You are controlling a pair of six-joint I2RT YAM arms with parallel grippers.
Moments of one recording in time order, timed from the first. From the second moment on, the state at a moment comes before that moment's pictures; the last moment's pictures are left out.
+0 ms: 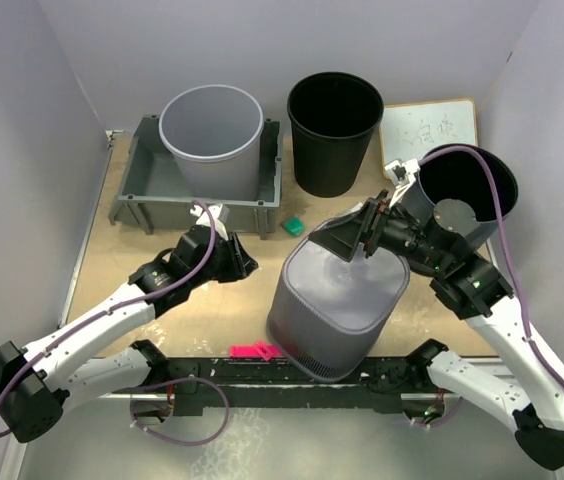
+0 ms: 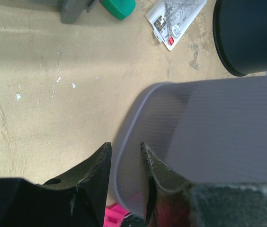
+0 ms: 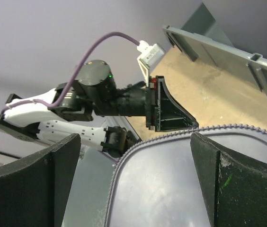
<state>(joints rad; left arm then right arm) -0.72 0.98 0.72 -0.34 -0.05 -0.79 0.59 0.82 1.06 -0.26 -0.44 0.72</state>
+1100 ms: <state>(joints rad) -0.72 0.92 1.10 -0.69 -0.29 -0.64 0.59 0.59 0.75 -0.44 -0.24 0.82</state>
